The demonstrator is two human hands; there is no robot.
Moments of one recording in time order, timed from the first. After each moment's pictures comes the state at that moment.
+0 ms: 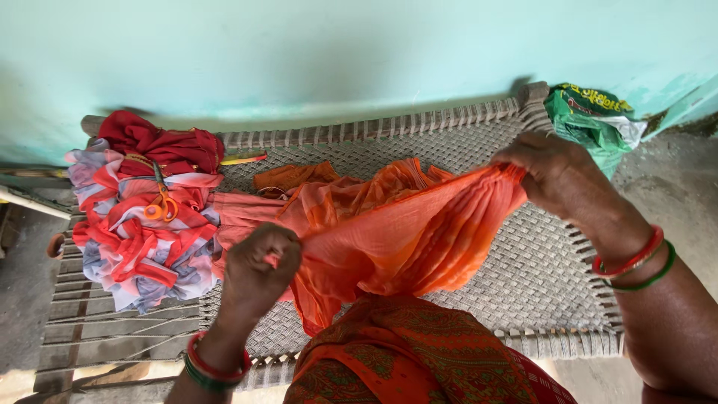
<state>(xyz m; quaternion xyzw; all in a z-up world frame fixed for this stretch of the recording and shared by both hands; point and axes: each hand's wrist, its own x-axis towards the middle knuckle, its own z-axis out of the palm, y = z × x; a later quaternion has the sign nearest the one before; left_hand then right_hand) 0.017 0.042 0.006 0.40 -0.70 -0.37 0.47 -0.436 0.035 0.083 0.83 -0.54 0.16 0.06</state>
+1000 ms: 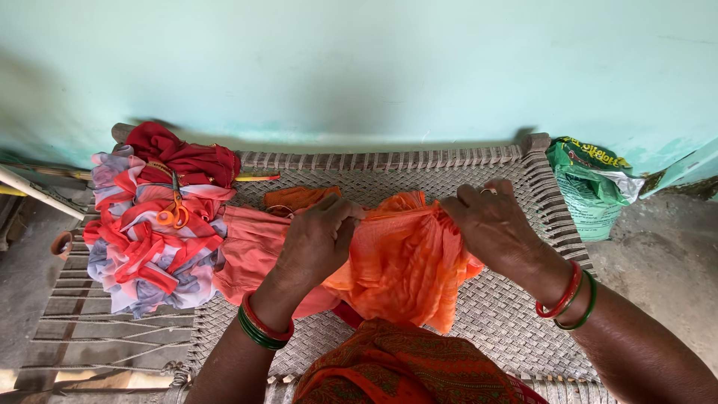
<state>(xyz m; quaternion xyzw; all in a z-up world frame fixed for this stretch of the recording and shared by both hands) -0.054 0.006 0.049 0.35 -0.81 -0.18 0.44 -0.352 0.034 0.080 0.84 -0.52 0.01 0.16</state>
